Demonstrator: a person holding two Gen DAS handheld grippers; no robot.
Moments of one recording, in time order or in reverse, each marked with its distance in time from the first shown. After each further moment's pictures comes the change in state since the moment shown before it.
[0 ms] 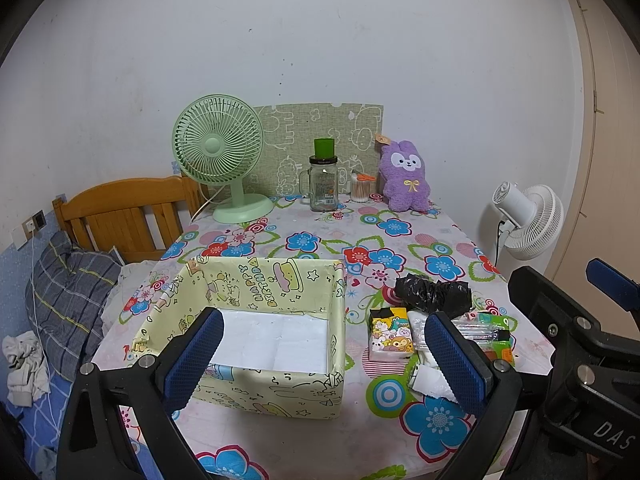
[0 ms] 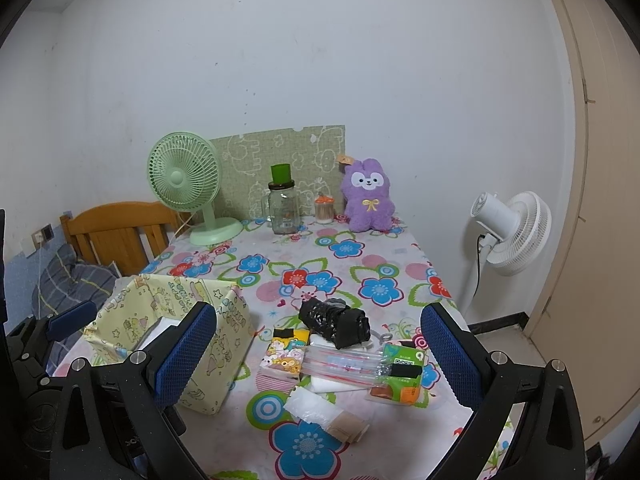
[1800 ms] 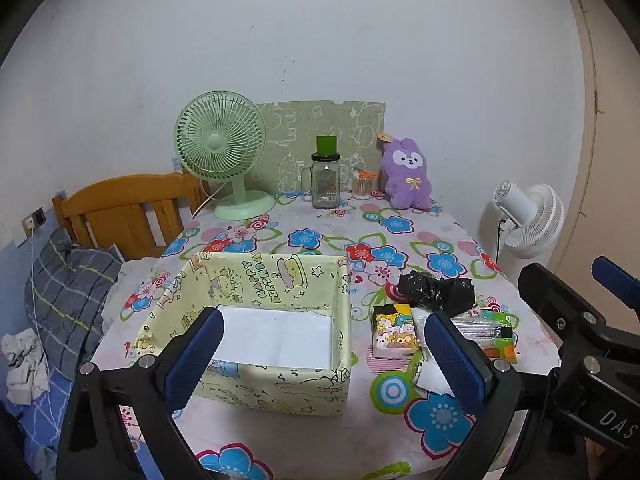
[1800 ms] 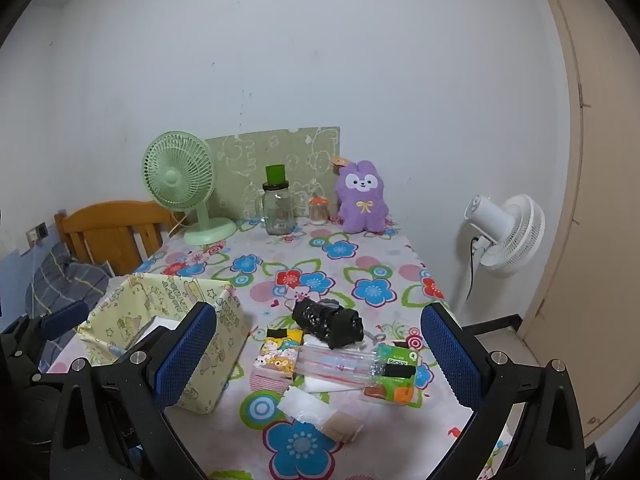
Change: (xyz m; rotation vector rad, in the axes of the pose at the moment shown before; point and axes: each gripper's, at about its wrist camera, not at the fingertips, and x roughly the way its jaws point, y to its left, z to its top) left arm 0.003 0.002 -0.008 -0.005 0.009 0.000; right arm 0.000 -0.002 0.001 -0.002 0.001 -0.020
